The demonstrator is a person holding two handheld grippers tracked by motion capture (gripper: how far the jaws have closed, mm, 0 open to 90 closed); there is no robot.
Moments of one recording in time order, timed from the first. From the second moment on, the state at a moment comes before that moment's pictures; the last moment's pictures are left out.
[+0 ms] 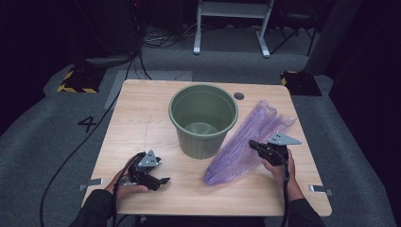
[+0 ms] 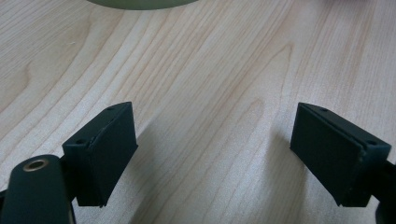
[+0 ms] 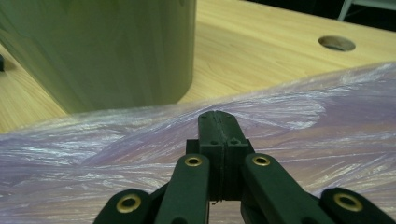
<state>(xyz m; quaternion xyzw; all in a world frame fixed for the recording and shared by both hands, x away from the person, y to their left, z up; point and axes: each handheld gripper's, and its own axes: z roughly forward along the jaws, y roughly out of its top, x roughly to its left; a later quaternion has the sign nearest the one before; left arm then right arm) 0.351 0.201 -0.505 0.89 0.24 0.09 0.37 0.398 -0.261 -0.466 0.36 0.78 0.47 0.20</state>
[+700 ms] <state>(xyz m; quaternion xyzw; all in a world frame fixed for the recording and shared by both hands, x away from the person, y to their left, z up) 0.351 0.202 -0.504 0.89 0.24 0.09 0.37 0.385 -0.271 -0.445 0.35 0.76 0.51 0.22</state>
